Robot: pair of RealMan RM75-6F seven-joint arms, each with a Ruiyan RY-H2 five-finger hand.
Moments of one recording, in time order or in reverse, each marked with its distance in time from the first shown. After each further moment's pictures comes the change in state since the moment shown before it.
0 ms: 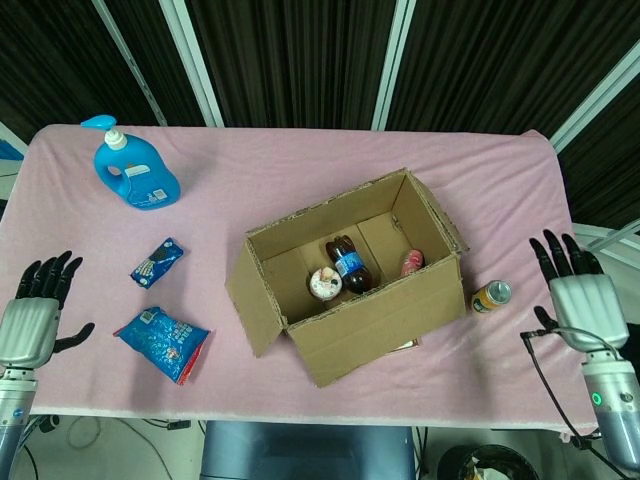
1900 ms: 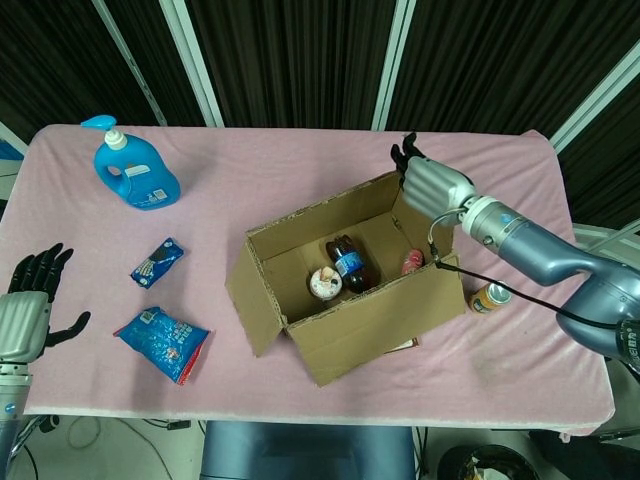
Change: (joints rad) left arm -0.004 0.026 -0.029 -0.028 -0.026 0.000 -0.109; right arm 0.856 0.138 0.141 0.370 -0.334 -1.032 -0.315
